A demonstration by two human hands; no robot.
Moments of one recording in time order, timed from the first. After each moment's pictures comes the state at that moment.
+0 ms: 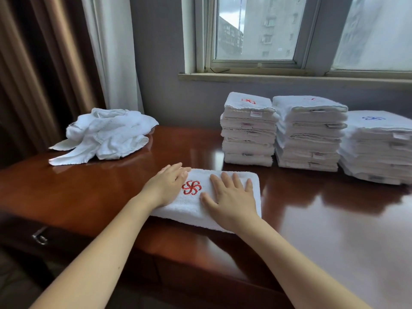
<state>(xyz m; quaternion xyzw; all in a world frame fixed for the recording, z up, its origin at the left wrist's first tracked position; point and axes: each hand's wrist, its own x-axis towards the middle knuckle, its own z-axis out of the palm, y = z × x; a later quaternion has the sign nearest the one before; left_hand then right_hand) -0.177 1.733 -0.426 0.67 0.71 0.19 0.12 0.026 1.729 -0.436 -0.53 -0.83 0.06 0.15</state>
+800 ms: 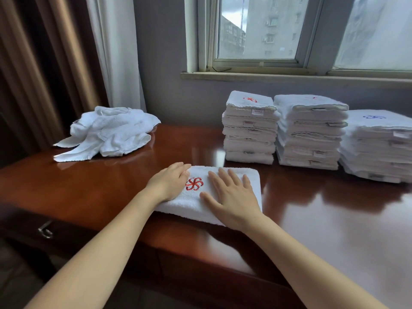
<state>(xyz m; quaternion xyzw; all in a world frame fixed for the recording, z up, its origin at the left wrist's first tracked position) -0.173 1.735 -0.427 0.66 0.73 0.16 0.11 0.036 1.727 -0.440 -0.46 -0.87 0.05 0.18</state>
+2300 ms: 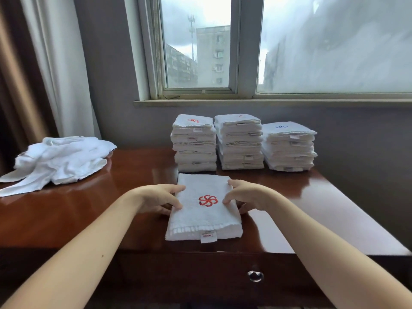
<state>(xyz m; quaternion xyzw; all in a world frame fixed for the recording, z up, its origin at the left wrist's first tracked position) -0.079 1.698 -0.384 0.61 0.56 0.19 0.53 0.180 1.694 -0.376 -0.60 -0.63 0.46 0.19</state>
